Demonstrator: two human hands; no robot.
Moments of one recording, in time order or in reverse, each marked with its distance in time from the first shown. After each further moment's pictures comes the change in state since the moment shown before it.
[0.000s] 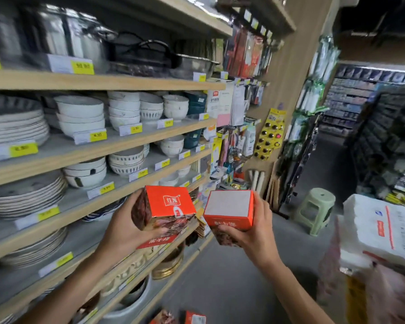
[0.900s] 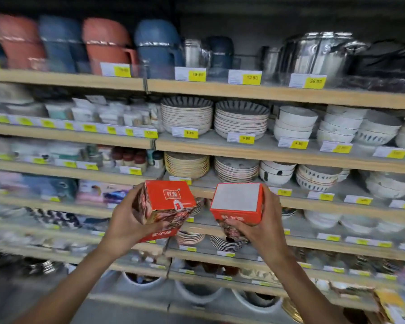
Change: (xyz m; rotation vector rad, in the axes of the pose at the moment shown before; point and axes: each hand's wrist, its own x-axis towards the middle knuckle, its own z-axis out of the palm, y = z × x) left_hand -0.240 0.076 -0.178 0.410 0.853 -0.327; right_hand 0.001 -0.179 0.228 0.673 -0.661 -0.356
